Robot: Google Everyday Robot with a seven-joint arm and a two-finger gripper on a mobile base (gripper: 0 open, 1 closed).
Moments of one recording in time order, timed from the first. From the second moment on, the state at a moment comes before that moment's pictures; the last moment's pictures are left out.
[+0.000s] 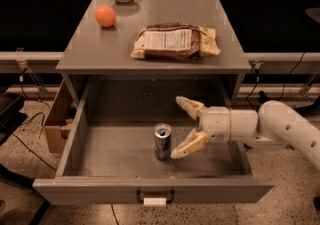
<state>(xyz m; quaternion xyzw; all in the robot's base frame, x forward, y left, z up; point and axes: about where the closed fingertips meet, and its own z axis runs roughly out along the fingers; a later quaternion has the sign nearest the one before) 0.506 -0.042 0.750 -0.49 0.58 0.41 0.51</state>
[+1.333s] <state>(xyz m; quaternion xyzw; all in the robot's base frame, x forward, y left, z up) 0.428 -0.129 0.935 -0.61 0.66 0.26 0.35</state>
